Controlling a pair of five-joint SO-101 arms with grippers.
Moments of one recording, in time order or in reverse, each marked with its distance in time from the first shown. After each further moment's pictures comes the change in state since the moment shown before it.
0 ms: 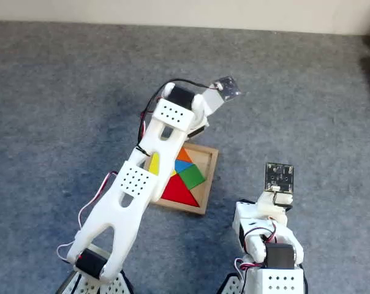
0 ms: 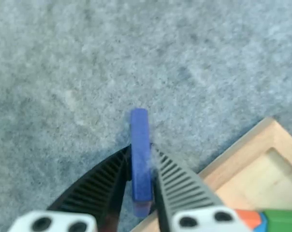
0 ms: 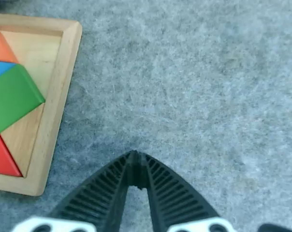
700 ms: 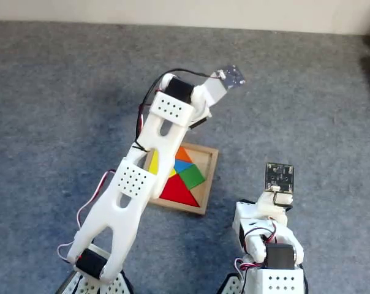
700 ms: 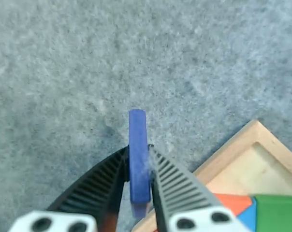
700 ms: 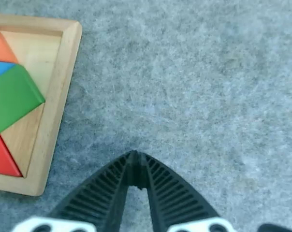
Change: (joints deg) left arm 0.9 -8.5 0.5 1.9 -1.4; right arm 0.0 0.0 0.0 0.0 0.0
